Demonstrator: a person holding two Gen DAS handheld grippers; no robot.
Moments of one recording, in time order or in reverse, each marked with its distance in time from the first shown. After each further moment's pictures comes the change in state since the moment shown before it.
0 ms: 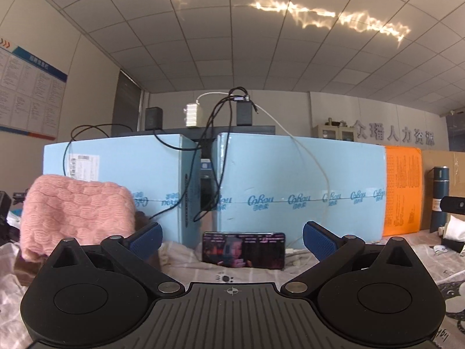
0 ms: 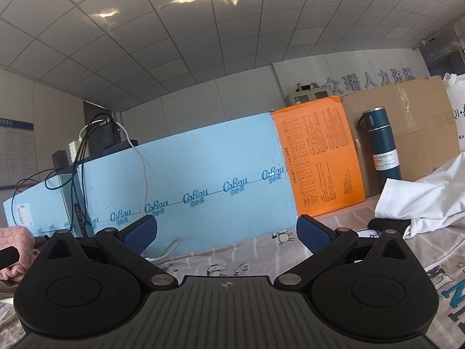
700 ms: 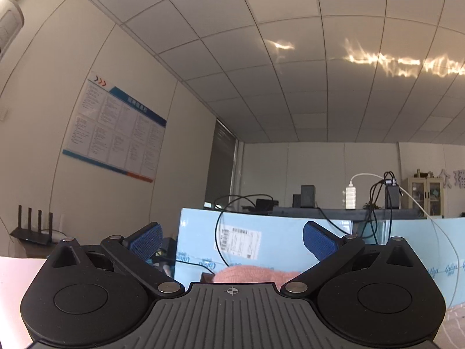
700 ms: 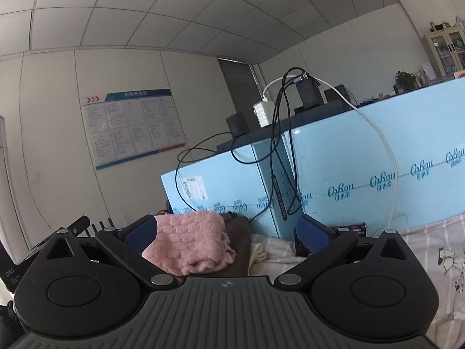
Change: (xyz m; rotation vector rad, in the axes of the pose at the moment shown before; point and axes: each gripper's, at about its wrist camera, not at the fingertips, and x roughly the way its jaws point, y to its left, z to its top) left arm -0.069 0.179 0.072 -0.088 -0.245 0.348; right arm 0.050 0.183 0.058 0.055 0.195 0.587
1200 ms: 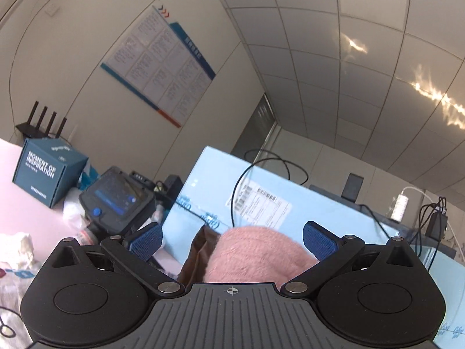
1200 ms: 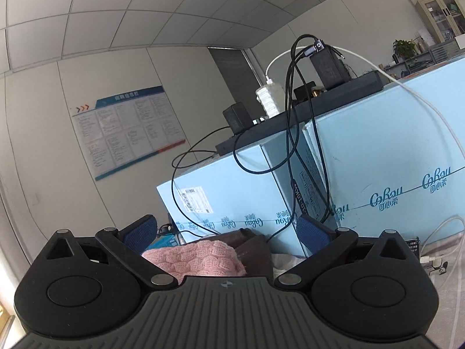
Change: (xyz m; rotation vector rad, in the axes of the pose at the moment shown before) left arm 0.097 0.039 -0.090 -0.360 0.160 0.085; right arm 0.133 -0.016 0.005 0.098 0.095 0.037
